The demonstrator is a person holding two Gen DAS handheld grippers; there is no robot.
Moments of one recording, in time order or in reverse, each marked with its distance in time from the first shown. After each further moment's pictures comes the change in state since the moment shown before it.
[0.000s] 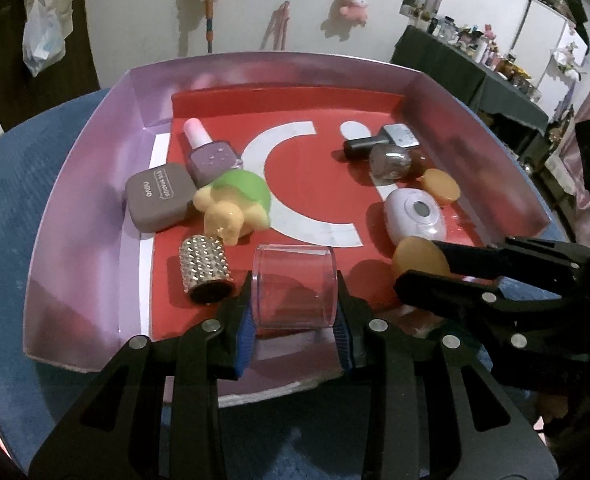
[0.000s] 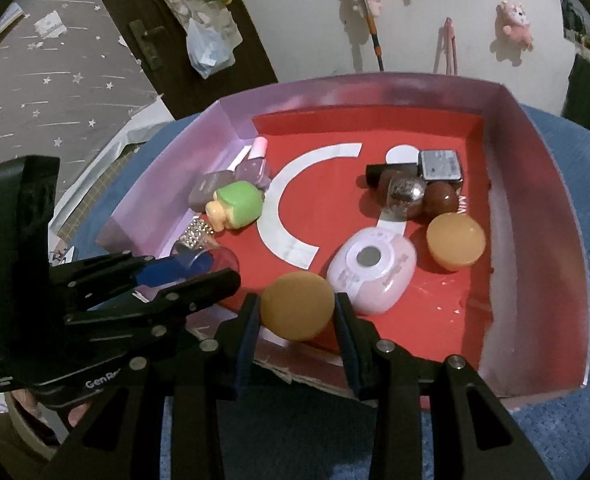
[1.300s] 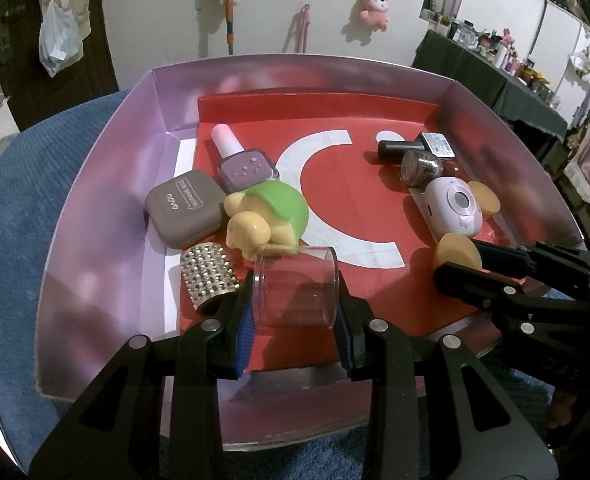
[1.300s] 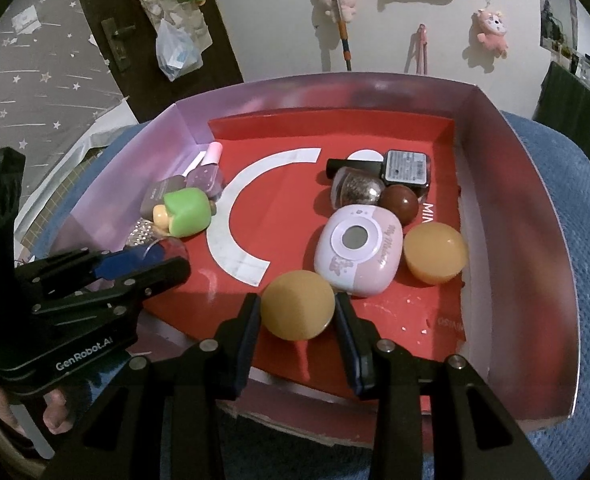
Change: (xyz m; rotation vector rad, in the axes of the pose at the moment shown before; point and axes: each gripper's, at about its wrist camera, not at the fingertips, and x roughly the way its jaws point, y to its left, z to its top) left arm 0.007 0.011 0.006 -0.013 -0.023 0.073; right arm 0.010 -0.011 0.005 0.011 -0.031 -0.141
